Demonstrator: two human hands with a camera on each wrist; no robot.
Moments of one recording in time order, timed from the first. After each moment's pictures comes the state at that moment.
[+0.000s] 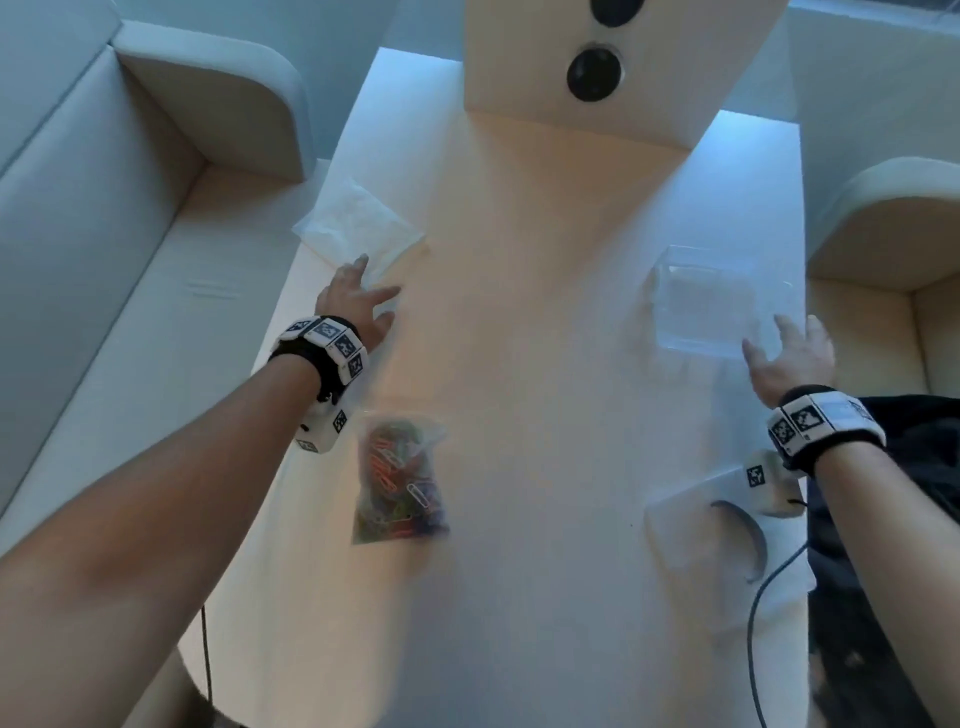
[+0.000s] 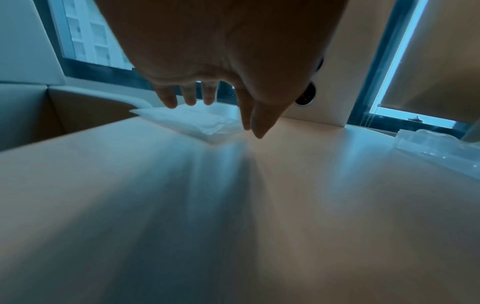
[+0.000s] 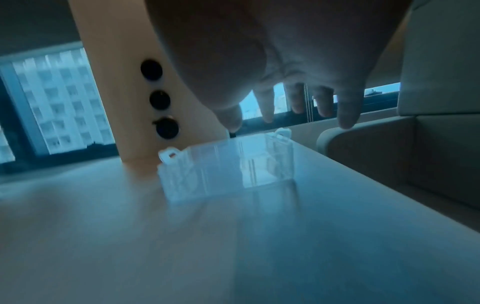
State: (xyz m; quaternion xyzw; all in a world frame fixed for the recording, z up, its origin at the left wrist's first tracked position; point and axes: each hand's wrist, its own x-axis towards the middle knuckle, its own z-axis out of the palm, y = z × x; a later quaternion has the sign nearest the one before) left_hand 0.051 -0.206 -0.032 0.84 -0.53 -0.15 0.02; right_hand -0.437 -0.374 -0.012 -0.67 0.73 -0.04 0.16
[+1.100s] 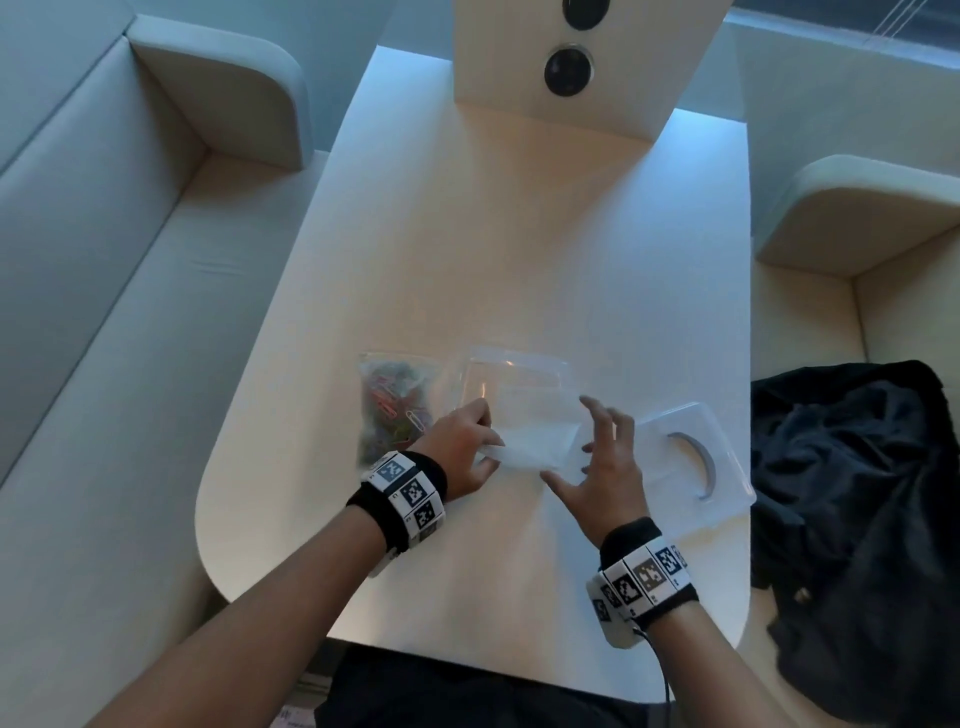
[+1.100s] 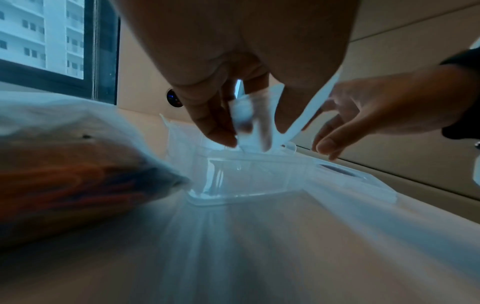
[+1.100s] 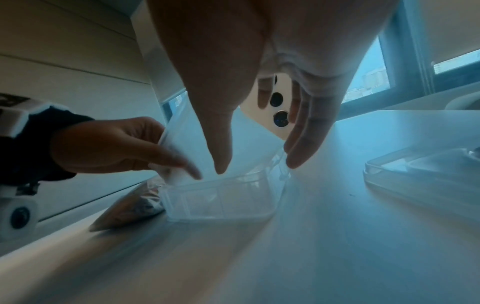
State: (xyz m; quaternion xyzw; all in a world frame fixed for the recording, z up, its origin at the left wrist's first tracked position) left_hand -0.159 -0.045 -0.010 0.63 -0.68 -0.31 0.23; right_hand -0.374 -0.093 0.007 -0.78 0.54 -0.15 0.29
